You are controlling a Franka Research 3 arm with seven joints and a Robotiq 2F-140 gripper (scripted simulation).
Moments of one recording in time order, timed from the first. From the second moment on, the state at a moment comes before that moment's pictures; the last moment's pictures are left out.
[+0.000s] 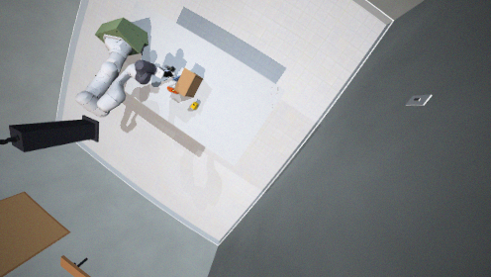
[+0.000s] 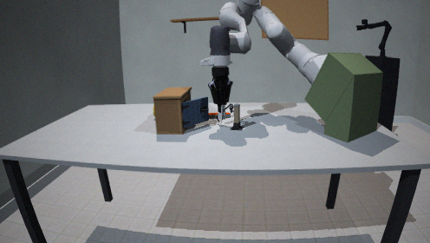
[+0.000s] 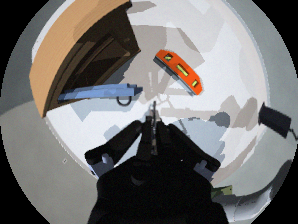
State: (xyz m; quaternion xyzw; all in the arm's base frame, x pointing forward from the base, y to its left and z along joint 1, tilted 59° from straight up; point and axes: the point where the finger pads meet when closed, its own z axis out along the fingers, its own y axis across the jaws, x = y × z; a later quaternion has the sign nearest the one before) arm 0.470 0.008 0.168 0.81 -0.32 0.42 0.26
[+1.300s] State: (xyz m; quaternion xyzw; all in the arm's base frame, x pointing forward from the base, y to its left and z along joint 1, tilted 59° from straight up) arm 0.464 0.017 0.184 0.81 -0.32 0.42 0.26
